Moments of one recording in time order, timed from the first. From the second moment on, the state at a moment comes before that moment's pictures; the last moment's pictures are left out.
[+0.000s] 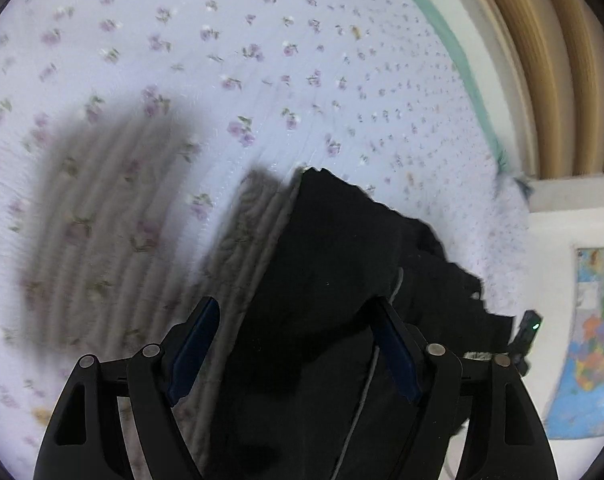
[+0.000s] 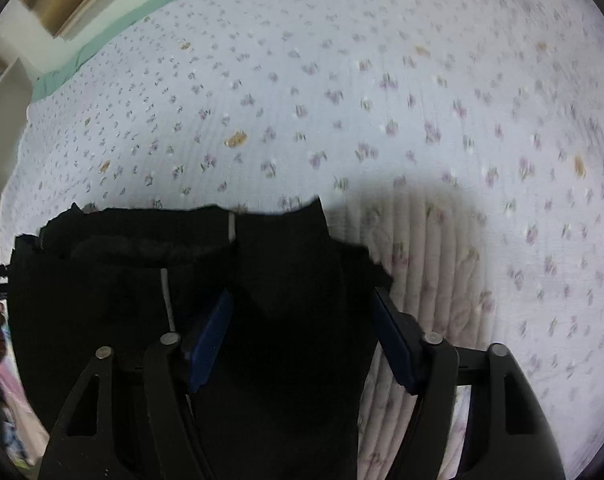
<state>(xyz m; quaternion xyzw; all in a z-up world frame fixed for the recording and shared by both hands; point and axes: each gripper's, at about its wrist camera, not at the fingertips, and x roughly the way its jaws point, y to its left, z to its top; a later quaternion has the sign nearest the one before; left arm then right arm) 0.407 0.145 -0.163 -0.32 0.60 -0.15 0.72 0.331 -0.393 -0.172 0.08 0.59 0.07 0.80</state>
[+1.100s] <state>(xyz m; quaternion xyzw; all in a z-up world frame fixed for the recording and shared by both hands) 0.464 0.118 -0.115 -0.24 0.56 -0.11 0.78 0.353 -0.426 -0.138 0.13 0.57 -0.05 0.81</state>
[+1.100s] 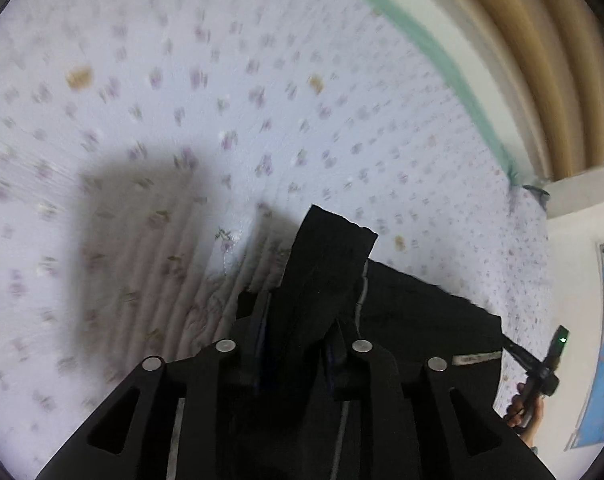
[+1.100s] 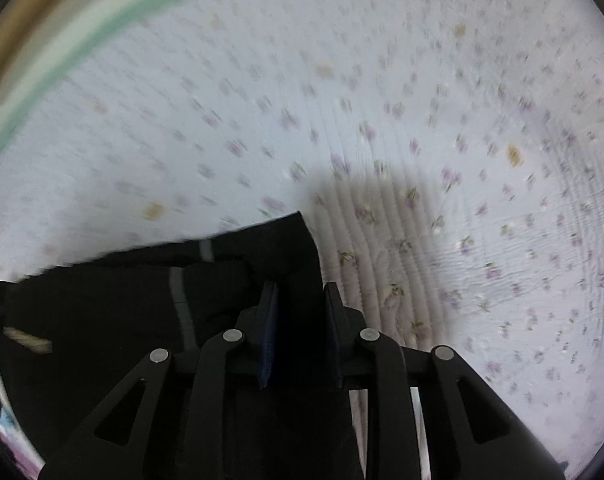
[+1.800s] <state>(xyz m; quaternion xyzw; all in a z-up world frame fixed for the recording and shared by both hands) 0.352 -0.041 -0.146 -0.08 0.58 -0.21 0.78 0.260 -0.225 -0.149 0.00 0.59 0.05 0.81</state>
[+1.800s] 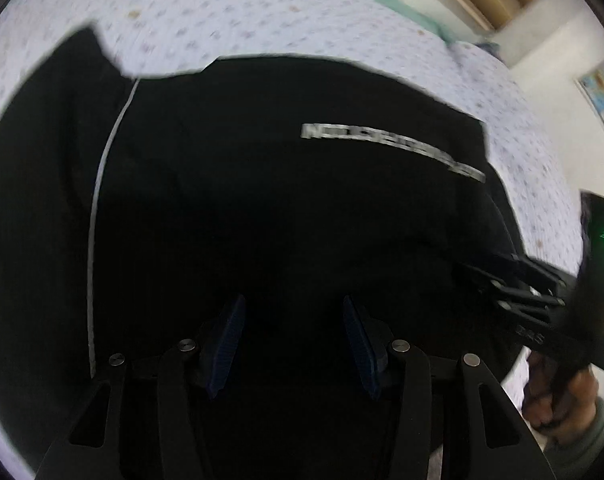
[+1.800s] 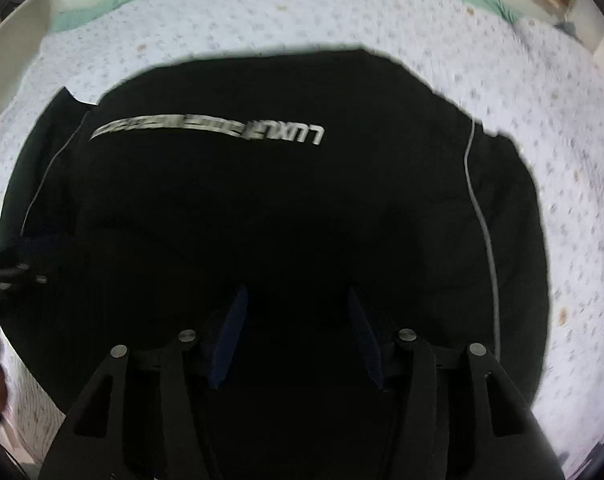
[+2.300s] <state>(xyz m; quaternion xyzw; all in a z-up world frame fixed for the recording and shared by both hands) 0.407 -0.031 -0.075 -0.12 0.55 -0.24 0.79 0.295 -0.248 -0.080 0.04 0.55 0.06 0.83</state>
